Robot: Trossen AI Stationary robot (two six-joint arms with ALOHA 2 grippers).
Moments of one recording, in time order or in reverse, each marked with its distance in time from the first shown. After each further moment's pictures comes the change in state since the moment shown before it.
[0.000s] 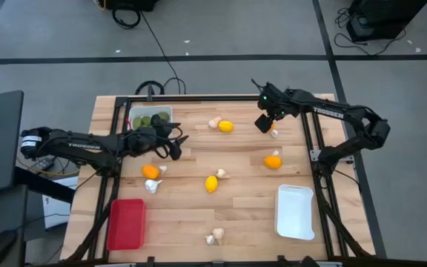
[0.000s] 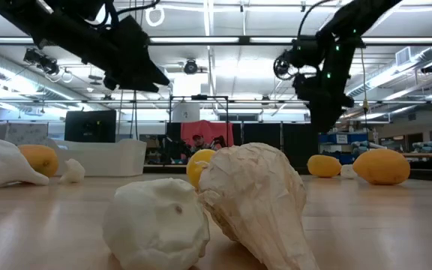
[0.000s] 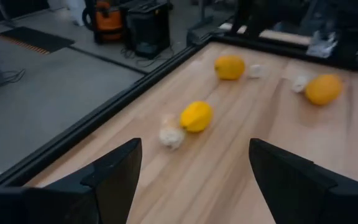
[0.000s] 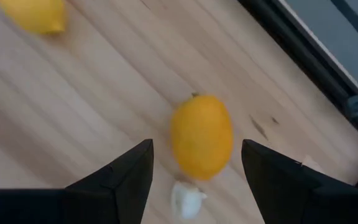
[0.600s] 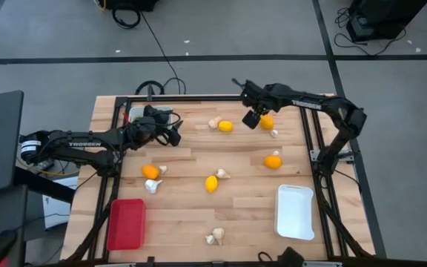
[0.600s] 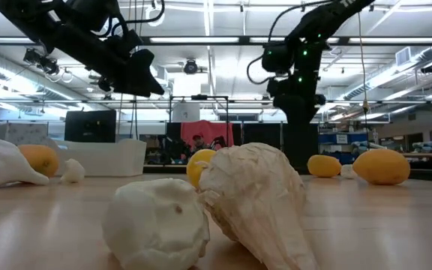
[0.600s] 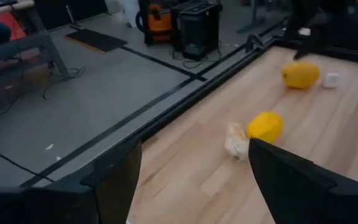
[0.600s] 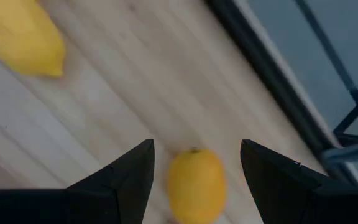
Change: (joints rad) left arm 0.162 0.000 0.000 0.004 -0.057 0.072; right arm 0.061 0.245 0.269 -0.085 0.108 -0.044
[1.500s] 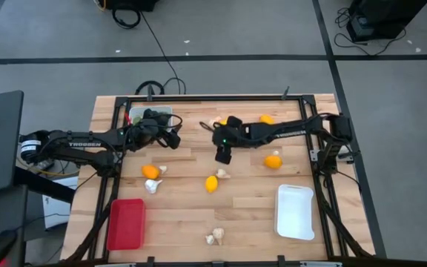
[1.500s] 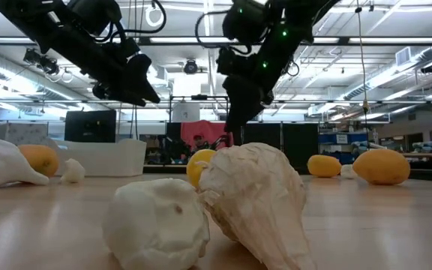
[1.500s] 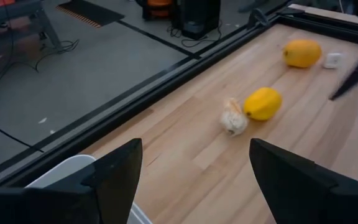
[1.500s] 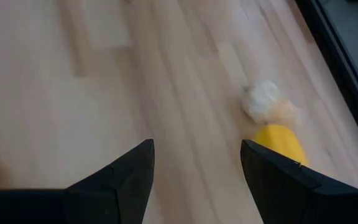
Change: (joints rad) left arm -0.014 -0.001 0.000 -0.110 0.005 -0.128; right arm 0.453 0.131 -0.008 0.438 0.034 -0.004
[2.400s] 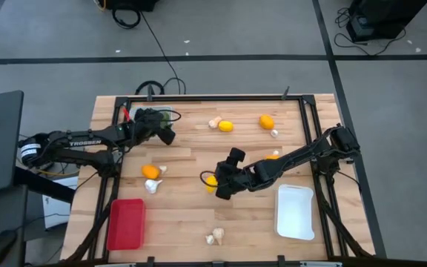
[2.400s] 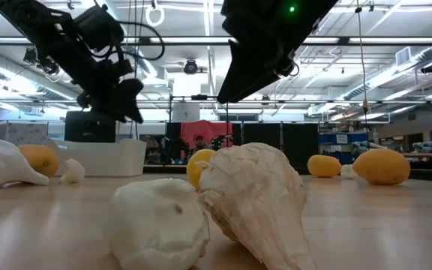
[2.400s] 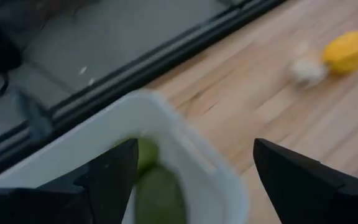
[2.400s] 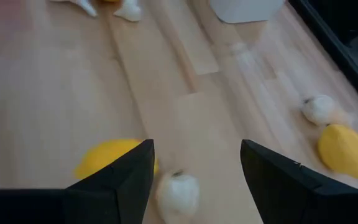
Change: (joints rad) left arm 0.120 0.000 0.000 -0.206 0.001 -0.052; right arm 0.410 0.000 0.000 0.016 0.307 0.310
